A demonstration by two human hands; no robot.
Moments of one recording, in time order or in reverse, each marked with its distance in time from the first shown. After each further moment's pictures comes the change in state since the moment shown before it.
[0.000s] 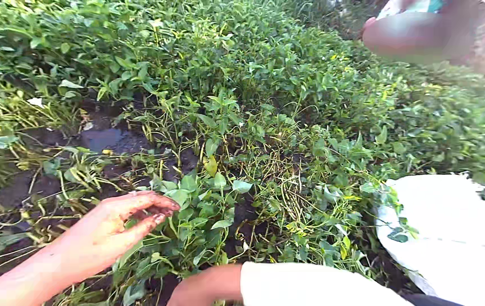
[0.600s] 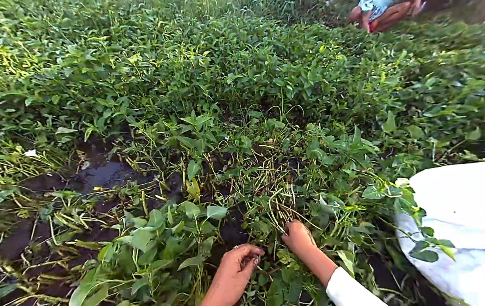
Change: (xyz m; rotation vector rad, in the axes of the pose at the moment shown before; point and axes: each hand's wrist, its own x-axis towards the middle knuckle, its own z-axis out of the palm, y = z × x) left_hand 0.075 0.034 0.274 -0.436 -0.214 -0.321; right_hand -0.209 0.266 0.023 0.439 0.886 0.998
